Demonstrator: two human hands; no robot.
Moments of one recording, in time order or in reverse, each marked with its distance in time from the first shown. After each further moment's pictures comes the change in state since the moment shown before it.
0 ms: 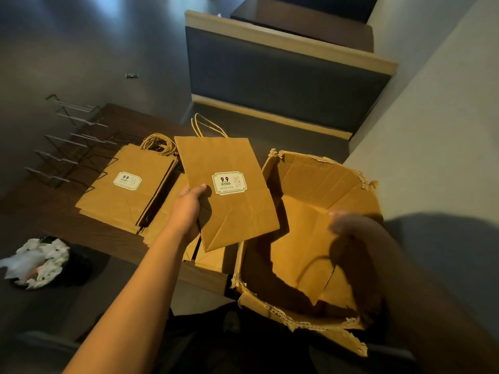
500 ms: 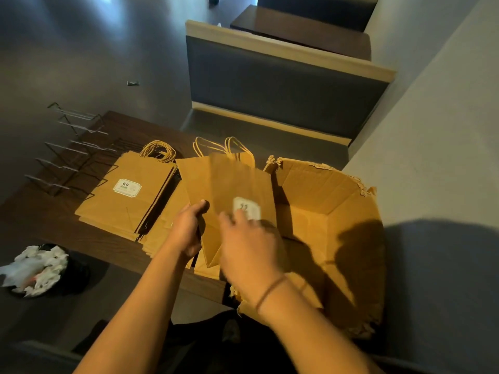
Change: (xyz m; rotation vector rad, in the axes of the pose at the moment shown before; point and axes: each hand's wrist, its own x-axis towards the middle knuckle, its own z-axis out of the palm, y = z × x) left_hand 0.003 -0.022 -0.010 -0.049 -0.031 -0.100; right_hand -0.190 -0.153 0.099 -0.322 0.420 -0.700
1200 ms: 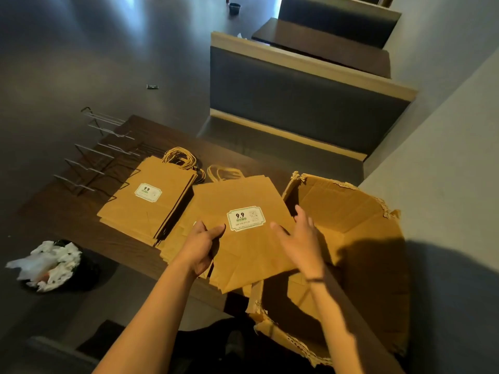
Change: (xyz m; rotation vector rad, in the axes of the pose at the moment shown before) left_hand 0.009 -0.006 -0.034 -0.069 -0.109 -0.020; right_hand 0.063 0.086 0.043 0.655 0.114 0.465
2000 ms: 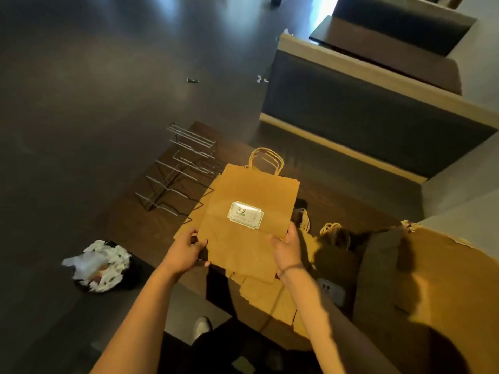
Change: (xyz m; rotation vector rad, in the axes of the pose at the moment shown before) left_hand 0.078 0.133 -0.274 0.473 0.158 -0.010; right_hand 0.066 -0.160 0.257 0.712 -0.097 0.056
